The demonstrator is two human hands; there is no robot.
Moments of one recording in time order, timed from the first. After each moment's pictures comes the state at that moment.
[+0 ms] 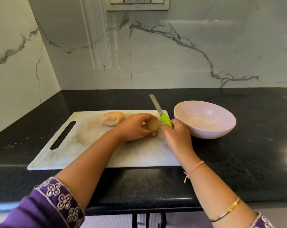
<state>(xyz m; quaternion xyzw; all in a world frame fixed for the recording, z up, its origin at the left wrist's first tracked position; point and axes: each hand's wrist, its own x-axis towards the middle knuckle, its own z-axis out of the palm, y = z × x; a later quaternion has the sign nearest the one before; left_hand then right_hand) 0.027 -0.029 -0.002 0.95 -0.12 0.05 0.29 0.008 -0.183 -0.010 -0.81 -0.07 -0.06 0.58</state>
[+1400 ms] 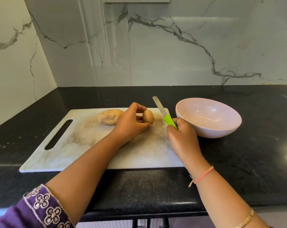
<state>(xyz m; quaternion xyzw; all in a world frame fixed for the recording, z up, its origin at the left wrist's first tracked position) 0.023 -0.030 -0.022 0.86 -0.02 0.13 0.49 -0.001 -0.194 -0.018 -0.82 -0.07 -0.07 0.56</state>
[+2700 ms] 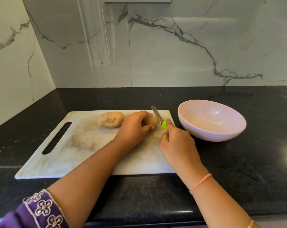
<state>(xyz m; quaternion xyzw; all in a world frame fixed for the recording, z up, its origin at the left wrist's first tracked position) 0.030 -0.036 -0.017 0.92 -0.05 0.19 0.34 -0.002 -0.180 -0.016 -0.93 -0.14 -0.14 0.31</state>
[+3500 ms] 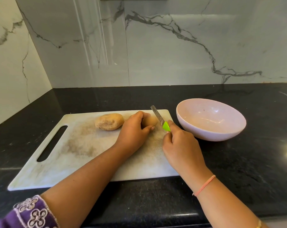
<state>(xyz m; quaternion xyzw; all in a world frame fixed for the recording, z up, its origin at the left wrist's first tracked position) 0.027 -0.044 -0.025 0.90 -0.02 0.20 0.39 -0.003 -0.188 -0.015 -0.93 -0.12 -0.14 0.32</state>
